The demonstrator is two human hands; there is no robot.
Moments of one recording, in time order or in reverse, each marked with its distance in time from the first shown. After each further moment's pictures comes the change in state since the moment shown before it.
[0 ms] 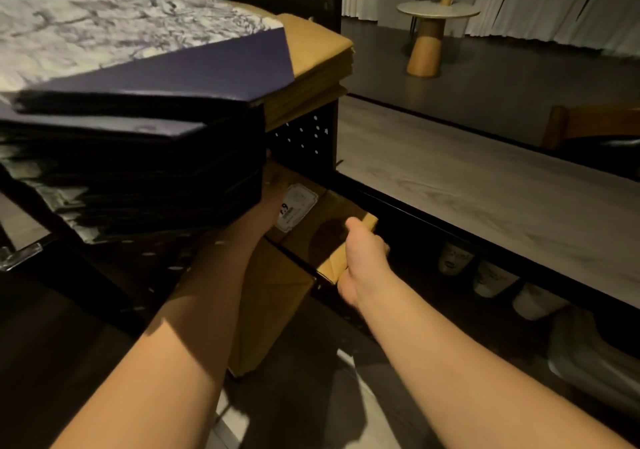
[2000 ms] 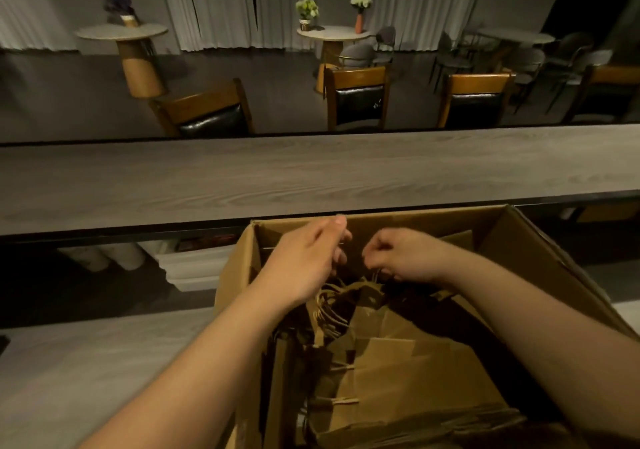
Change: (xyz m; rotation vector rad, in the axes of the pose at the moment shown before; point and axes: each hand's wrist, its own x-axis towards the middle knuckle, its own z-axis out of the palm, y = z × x) left_hand -0.549 0.317 0.295 -0.179 -1.165 0.531; right_hand -0.313 -0.112 -0.715 -1.086 0.407 -0.277
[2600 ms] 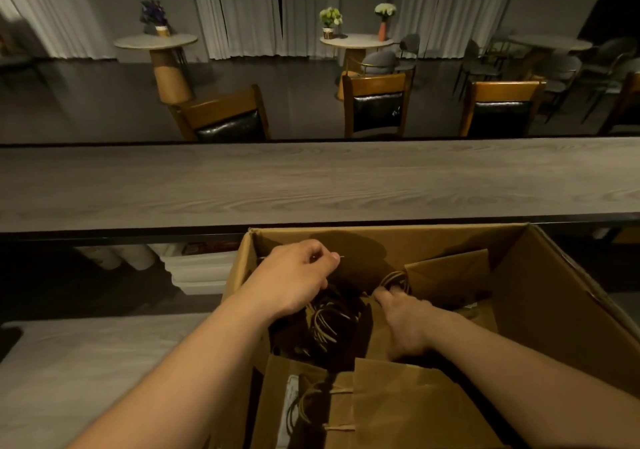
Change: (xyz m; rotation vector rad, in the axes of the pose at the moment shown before) left_hand 0.015 -0.016 0.001 0.176 -0.008 -0.149; right_hand 0.036 0.065 0.057 -0.588 -0.256 0.022
